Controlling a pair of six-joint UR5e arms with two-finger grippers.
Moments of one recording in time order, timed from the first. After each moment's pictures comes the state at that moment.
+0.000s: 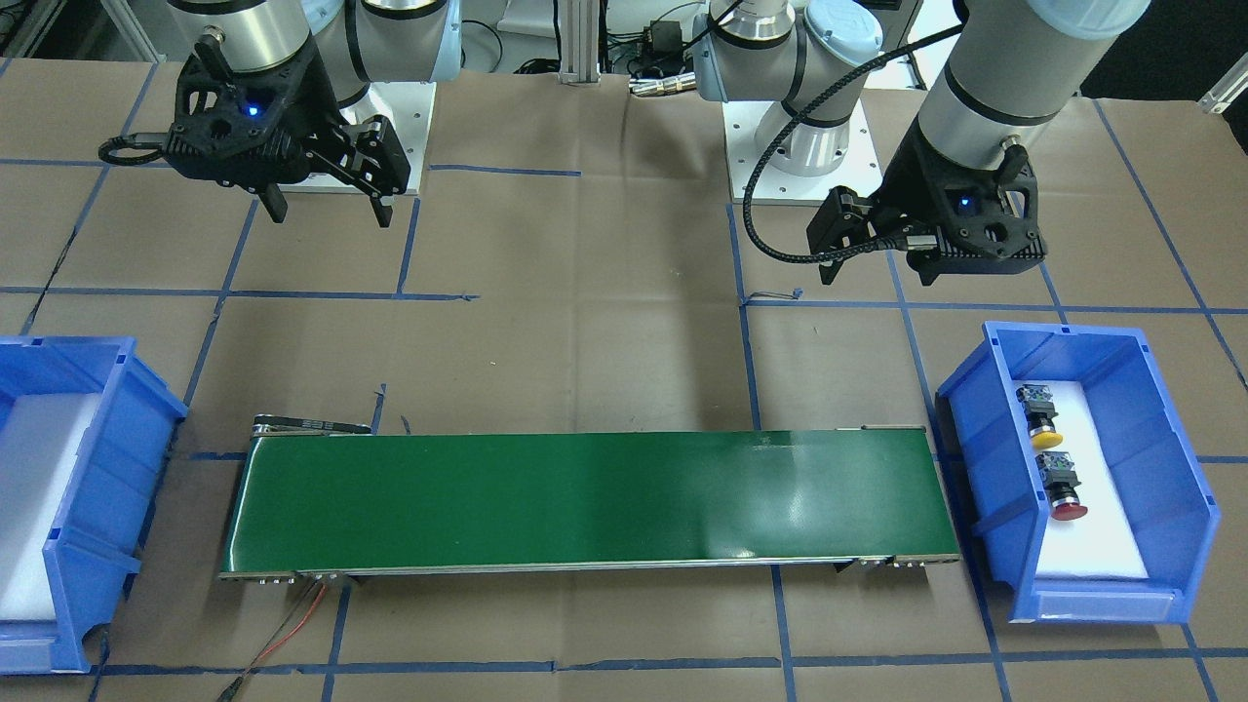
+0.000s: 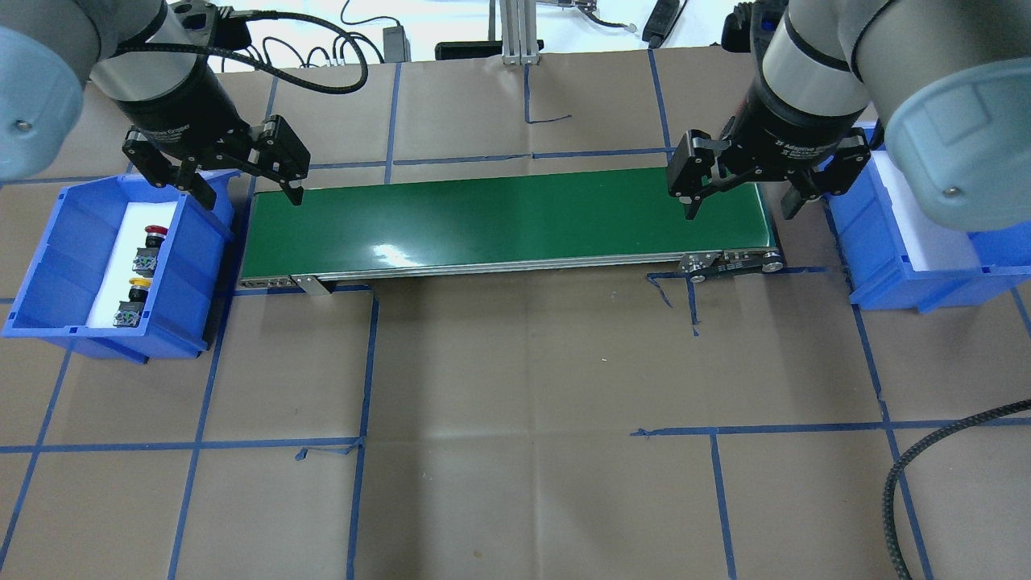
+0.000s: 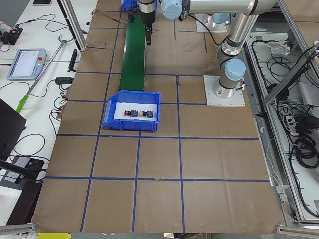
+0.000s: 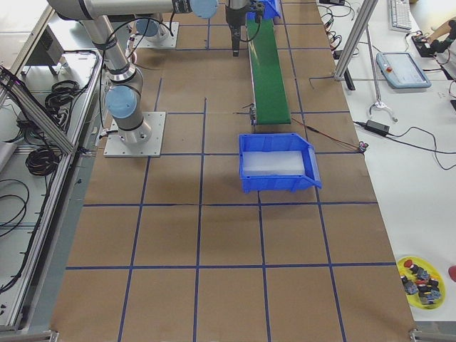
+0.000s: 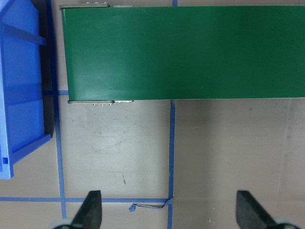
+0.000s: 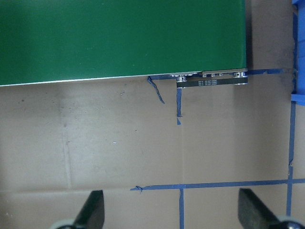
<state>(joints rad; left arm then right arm) -1.50 -1.60 -1.56 -1.58 1.57 0.07 1.64 -1.64 1.64 -1.60 -1.56 0.11</state>
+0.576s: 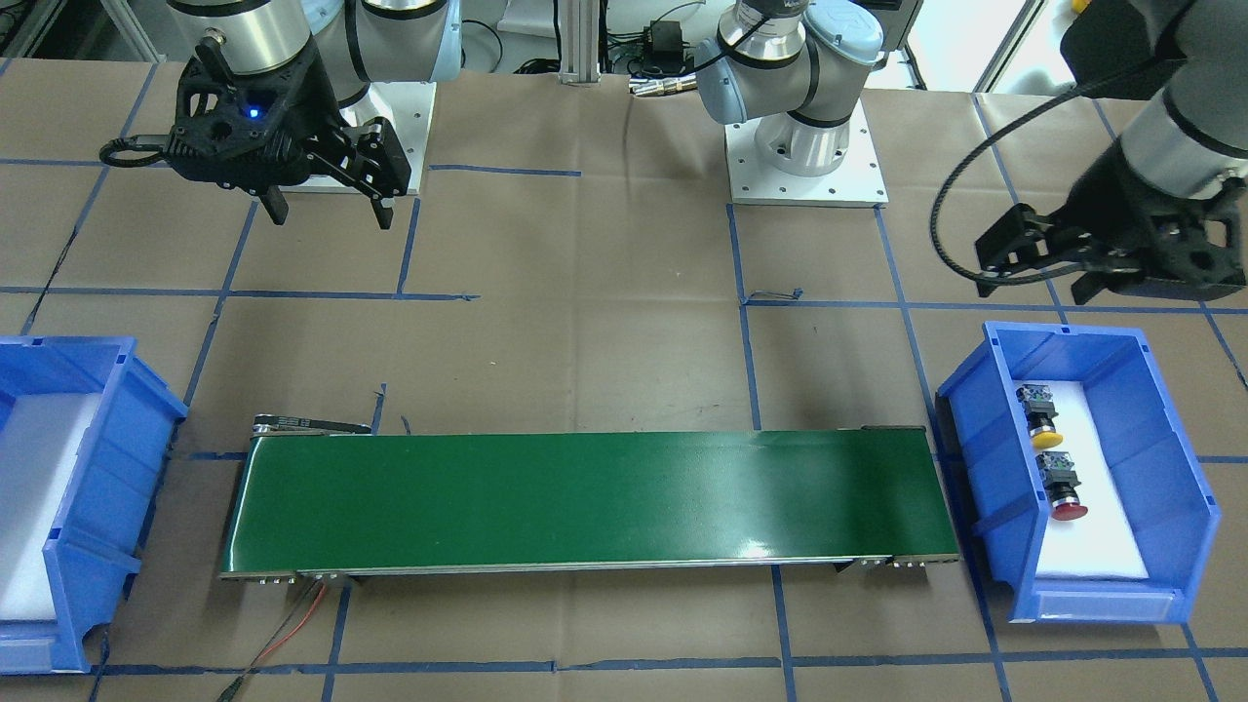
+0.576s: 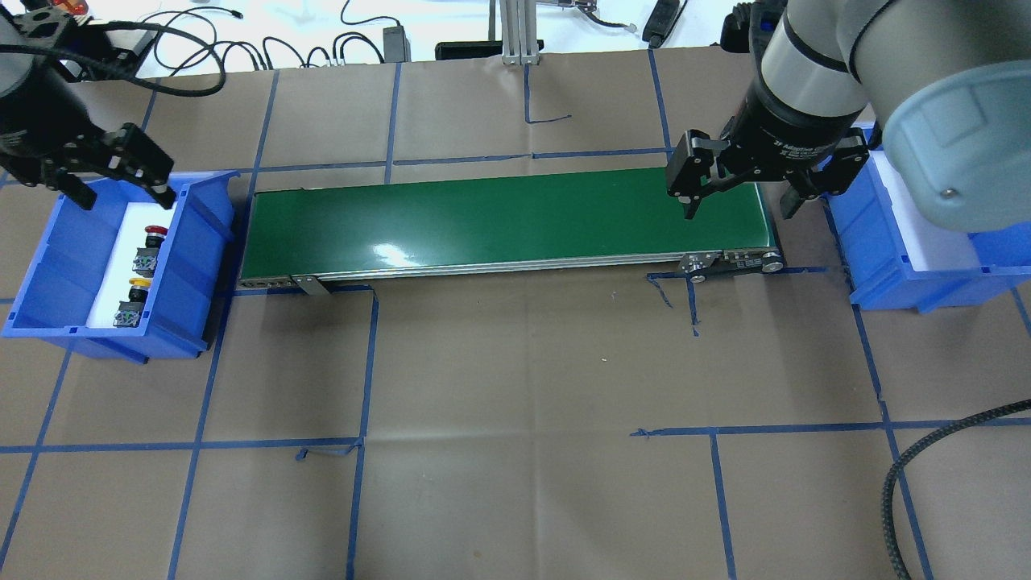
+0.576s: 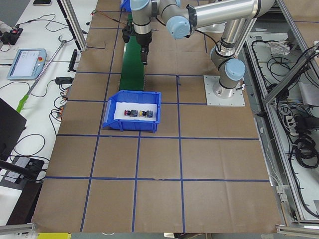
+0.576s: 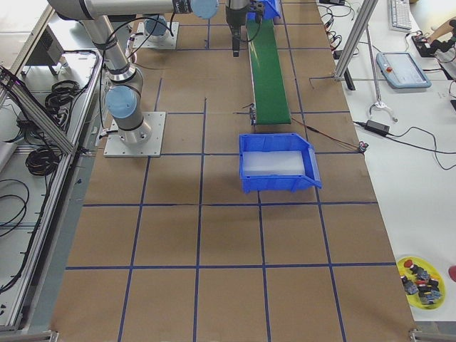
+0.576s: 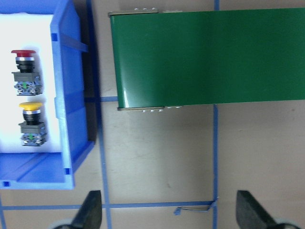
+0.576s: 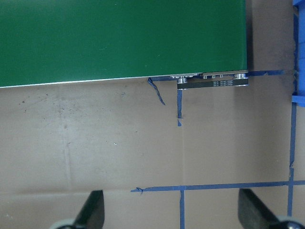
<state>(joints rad) -1.16 -1.62 -1.56 -1.58 1.57 0.47 1.64 -1.64 1.64 -1.61 -1.56 0.11</state>
